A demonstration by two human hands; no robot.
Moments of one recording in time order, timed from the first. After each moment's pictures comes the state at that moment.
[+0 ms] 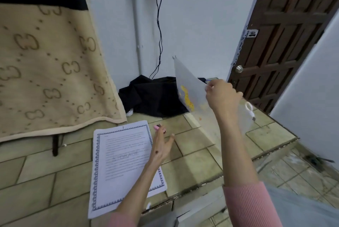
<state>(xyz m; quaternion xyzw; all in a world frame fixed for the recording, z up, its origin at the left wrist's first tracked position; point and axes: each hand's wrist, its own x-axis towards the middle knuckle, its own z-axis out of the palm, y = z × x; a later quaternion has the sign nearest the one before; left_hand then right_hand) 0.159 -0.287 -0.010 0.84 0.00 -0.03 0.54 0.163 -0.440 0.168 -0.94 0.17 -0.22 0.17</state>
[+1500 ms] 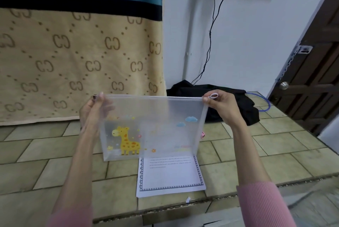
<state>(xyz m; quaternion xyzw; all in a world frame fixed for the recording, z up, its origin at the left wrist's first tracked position) 0.114 -0.001 0.107 0.57 0.14 0.27 0.77 0.179 -0.347 0.133 -0.76 -0.14 -0.08 0.63</state>
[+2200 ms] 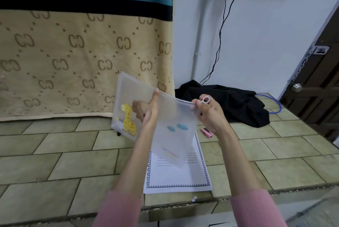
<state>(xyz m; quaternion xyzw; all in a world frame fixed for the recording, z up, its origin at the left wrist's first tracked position) 0.137 -0.118 0.133 0.63 0.37 0.16 0.67 0.172 -0.292 0.106 -0.59 -0.10 0.05 0.80</state>
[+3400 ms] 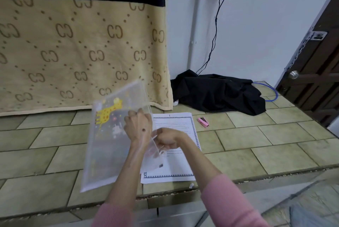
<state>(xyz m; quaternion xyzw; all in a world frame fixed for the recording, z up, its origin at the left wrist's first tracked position) 0.108 -0.110 0.061 0.92 0.26 0.18 0.25 0.136 -0.207 0.043 -0.74 -0.11 0.48 0.45</state>
